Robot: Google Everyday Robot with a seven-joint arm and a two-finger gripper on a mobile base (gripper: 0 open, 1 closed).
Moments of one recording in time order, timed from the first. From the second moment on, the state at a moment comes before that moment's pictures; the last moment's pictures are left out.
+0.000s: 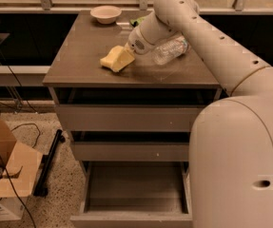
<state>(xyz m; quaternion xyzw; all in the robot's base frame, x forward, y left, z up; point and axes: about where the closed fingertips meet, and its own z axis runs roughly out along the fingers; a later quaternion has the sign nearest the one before) 0.772 0.033 0.831 -0.53 0.76 0.18 0.32</state>
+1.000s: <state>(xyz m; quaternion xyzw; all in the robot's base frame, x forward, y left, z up) 0.716 0.035 0.889 -0.57 0.71 0.16 0.37</state>
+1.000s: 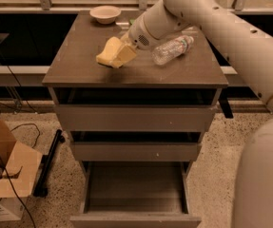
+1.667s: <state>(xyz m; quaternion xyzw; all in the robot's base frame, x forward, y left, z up) 0.577 0.021 0.885 -0.62 0.67 0.21 0.34</state>
